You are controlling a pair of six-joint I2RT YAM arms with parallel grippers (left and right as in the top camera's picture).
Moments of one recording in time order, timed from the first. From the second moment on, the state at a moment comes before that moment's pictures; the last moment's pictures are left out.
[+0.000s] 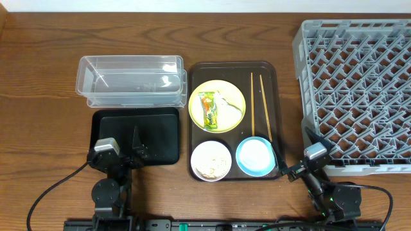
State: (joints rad) left arm 0.00 0.02 0.02 -0.11 -0.11 -0.21; right arm 0.17 0.01 0.01 -0.05 -0.30 -0.06
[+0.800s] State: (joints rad) left arm 0.00 0.02 0.01 -0.02 0.02 -0.22; right arm 0.17 0.01 0.01 -0.02 -0.30 -0.05
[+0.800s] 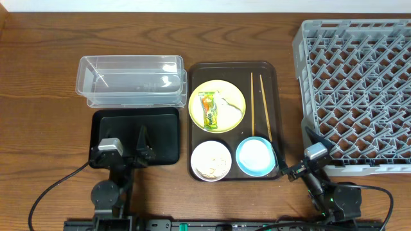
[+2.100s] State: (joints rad) left arm -0.08 1.07 1.18 -0.83 0.82 -0.33; right arm 0.17 0.89 1.08 -0.83 -0.39 0.15
